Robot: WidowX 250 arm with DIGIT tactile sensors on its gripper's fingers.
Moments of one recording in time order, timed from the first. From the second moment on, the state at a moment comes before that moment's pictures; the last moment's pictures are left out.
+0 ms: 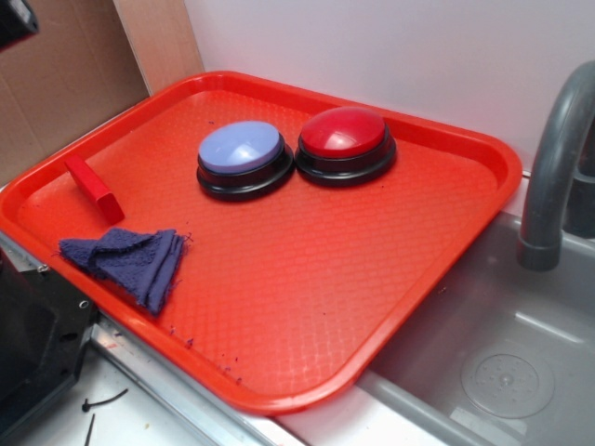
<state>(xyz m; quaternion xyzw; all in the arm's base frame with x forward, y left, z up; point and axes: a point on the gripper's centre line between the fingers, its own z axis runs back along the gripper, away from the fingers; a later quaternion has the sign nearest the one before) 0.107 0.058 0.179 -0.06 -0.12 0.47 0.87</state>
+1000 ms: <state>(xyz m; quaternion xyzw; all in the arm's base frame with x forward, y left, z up) 0.157 0.115 0.054 0.06 -0.07 0.64 0.76</state>
